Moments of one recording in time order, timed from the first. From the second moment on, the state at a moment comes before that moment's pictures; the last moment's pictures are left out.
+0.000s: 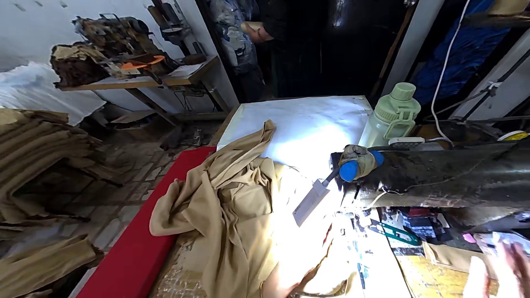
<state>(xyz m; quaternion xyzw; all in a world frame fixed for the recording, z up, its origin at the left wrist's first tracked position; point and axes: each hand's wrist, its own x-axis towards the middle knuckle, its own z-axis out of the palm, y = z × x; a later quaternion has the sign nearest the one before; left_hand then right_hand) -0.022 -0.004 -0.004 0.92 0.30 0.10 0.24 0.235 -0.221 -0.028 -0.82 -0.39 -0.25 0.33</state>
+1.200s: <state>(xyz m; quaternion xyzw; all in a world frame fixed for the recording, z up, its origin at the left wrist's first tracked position) -0.102 -0.063 0.107 0.99 0.08 -0.11 0.07 0.040 -0.222 -0.036 -0.61 -0.64 0.05 0.46</state>
